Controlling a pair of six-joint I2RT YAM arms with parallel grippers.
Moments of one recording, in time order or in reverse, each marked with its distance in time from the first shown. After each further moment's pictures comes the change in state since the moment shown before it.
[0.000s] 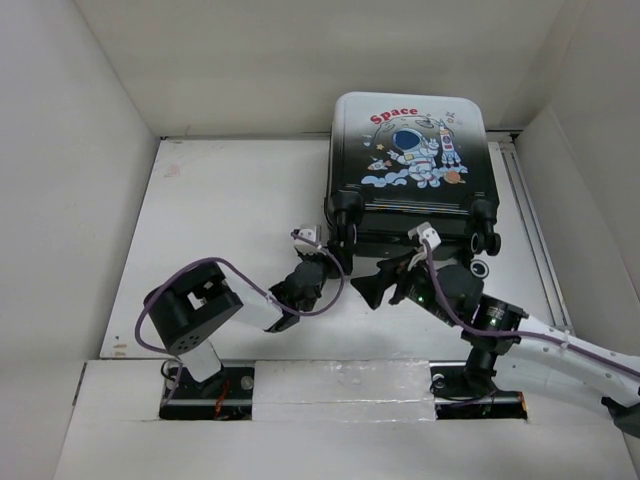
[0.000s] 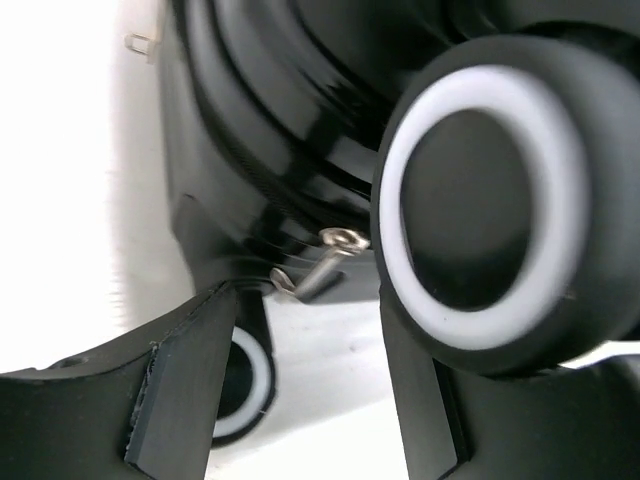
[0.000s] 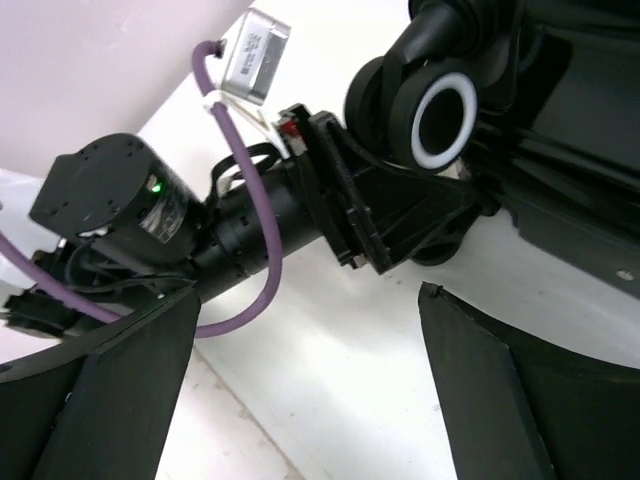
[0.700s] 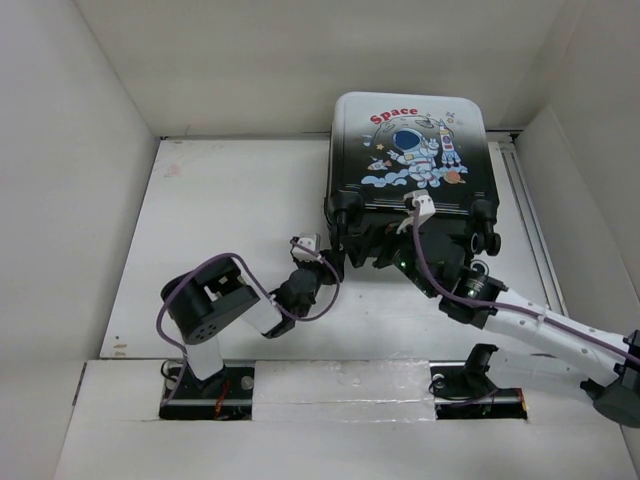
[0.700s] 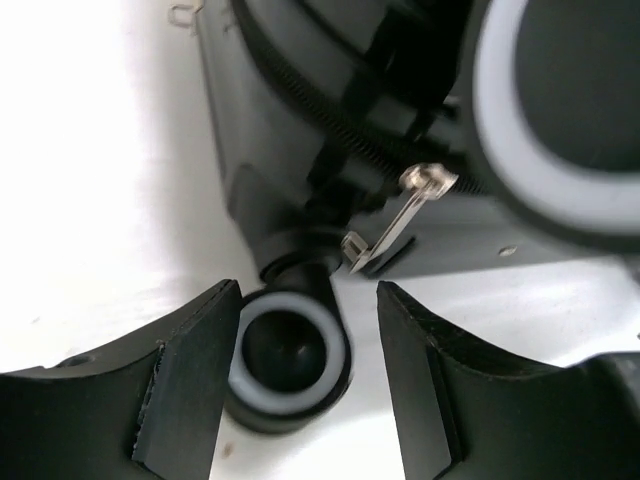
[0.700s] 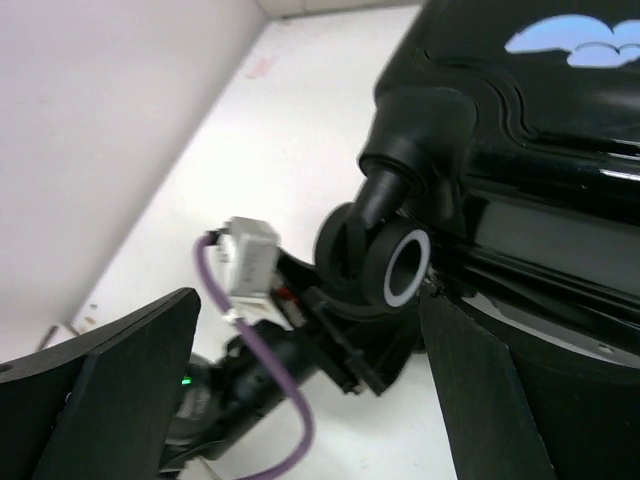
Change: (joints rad) left arm 0.013 0.101 -0.095 0.181 -0.005 0.132; right arm -0.085 0.271 0.222 0.054 0.123 0.066
